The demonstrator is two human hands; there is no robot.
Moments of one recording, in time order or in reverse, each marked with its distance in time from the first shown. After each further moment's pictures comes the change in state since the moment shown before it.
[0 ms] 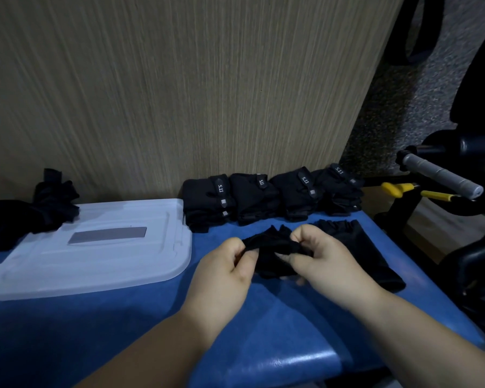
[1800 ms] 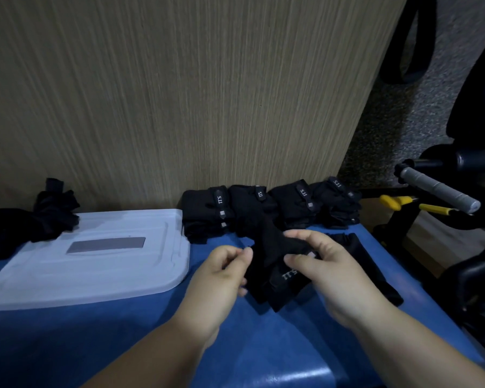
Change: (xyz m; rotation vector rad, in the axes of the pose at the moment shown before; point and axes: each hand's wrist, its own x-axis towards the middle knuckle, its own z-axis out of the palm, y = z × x) left_hand 0.007 -0.001 0.003 -0.443 -0.029 -0.198; right_hand -0.004 -0.010 -0.002 0.350 0.063 0.041
